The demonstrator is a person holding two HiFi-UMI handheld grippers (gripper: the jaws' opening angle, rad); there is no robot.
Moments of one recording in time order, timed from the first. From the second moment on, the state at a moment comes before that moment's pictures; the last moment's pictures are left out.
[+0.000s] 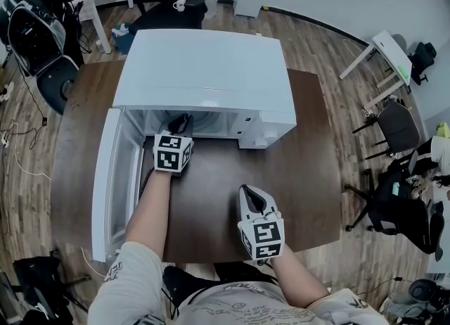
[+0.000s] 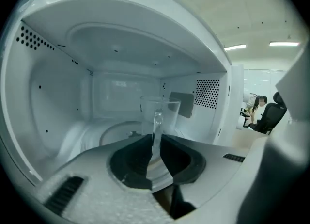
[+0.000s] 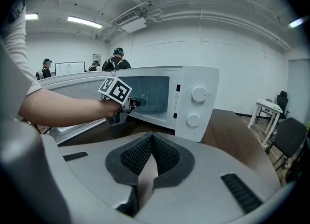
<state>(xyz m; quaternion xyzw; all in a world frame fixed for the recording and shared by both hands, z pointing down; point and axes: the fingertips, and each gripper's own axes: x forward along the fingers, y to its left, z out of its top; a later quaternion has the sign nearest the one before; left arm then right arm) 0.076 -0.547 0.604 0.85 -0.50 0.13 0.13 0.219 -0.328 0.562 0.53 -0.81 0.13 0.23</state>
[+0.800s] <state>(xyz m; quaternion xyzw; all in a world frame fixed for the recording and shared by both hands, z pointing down) 0.133 -0.517 0.599 0.92 -0.37 0.14 0.08 0.243 -0.313 0.575 0.53 -0.80 0.14 0.25</state>
